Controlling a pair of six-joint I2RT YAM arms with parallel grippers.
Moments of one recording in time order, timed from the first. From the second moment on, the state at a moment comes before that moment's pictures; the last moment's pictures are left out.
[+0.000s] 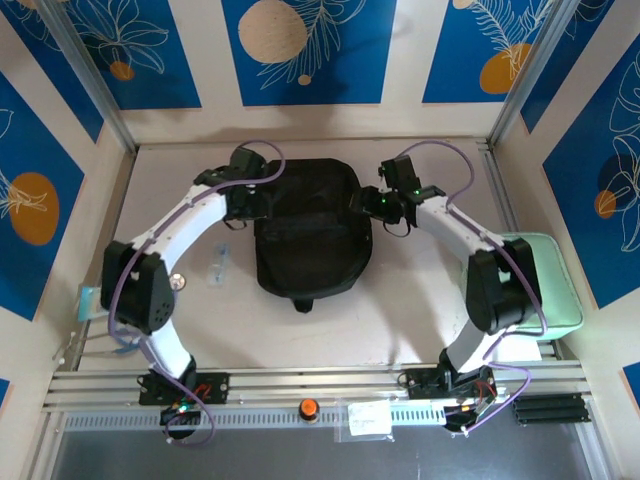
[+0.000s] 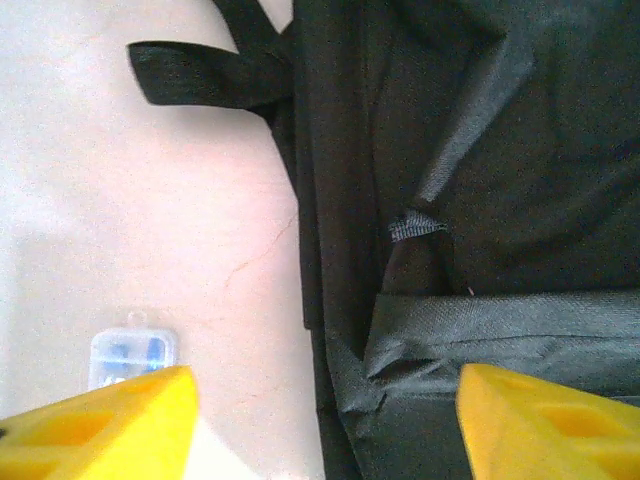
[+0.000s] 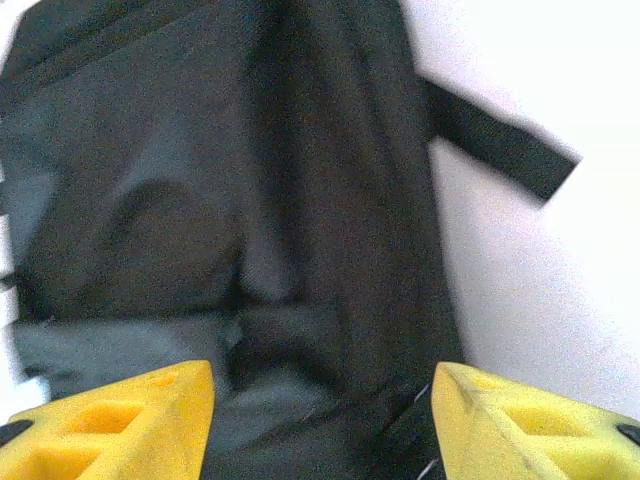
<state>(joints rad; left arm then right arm) -0.39 1.70 1.45 -0.84 -0.14 -0.42 0.36 1.63 1.20 -0.46 -0.21 0.61</state>
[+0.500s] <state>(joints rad) -0.22 1.61 1.17 -0.73 -0.03 -0.39 0.47 1.70 1.03 -0.49 -0.29 0.79</state>
